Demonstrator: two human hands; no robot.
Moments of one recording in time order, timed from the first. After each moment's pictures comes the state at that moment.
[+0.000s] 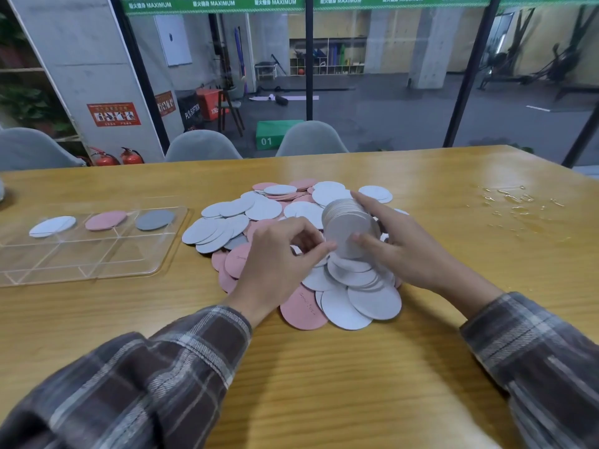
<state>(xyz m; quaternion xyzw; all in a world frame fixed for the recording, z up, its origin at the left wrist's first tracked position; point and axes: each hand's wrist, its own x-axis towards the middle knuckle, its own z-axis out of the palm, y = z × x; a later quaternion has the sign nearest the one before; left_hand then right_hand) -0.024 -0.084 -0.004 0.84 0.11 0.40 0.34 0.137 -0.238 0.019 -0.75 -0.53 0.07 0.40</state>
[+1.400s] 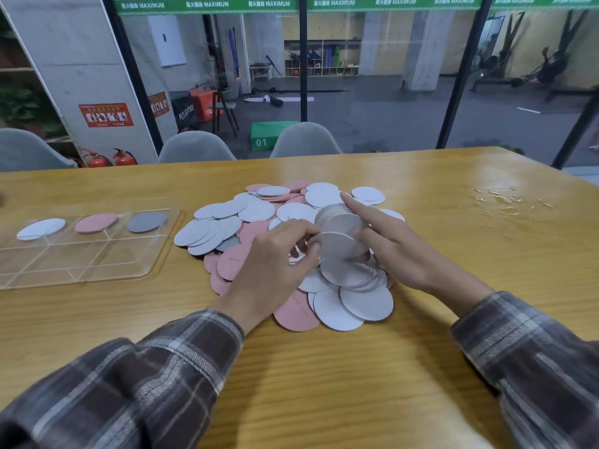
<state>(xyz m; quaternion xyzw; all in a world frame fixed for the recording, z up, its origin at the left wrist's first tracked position) -0.025 -0.085 -0.007 0.88 0.04 0.42 0.22 0.138 -0.240 0.019 -0.74 -0.52 0.12 0.41</state>
